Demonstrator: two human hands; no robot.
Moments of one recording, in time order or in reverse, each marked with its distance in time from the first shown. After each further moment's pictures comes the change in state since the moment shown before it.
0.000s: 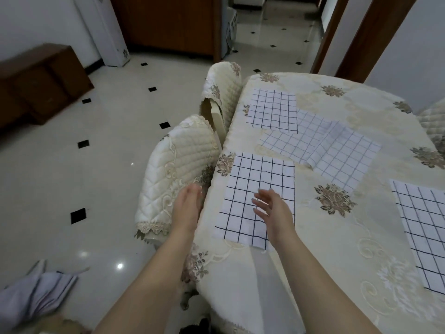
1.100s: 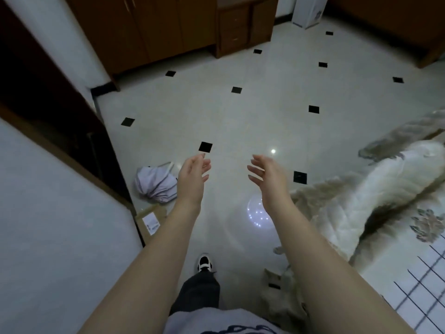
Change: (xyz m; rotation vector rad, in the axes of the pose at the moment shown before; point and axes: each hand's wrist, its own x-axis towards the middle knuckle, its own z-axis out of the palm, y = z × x) left_hand 0.030 0.025 -0.353 -0.226 0.701 0.059; right_hand -0.077 0.145 0.385 -0.348 -0.701 0.116
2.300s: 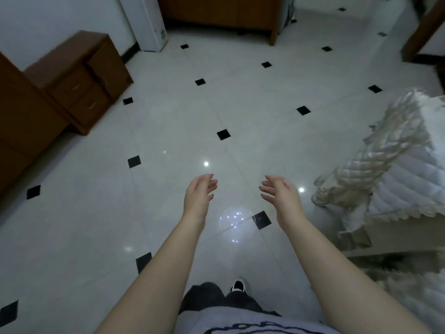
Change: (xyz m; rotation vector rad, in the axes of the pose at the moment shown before) left_hand 0.397 0.074 0.459 0.326 -0.647 -0.198; right_hand 0.444 -0.195 -0.132 0.235 0.690 -0.067
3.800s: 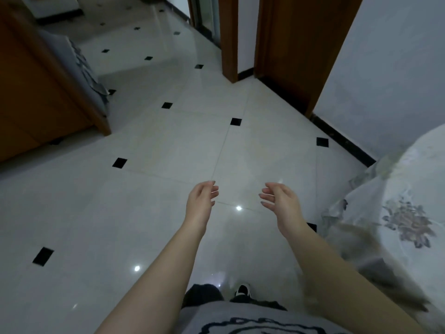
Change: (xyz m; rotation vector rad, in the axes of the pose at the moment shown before) left_hand 0.529 0.249 0.732 0.448 -0.785 0.034; right_hand 0.672 -0.364 -0.178 0.419 0.760 -0.082
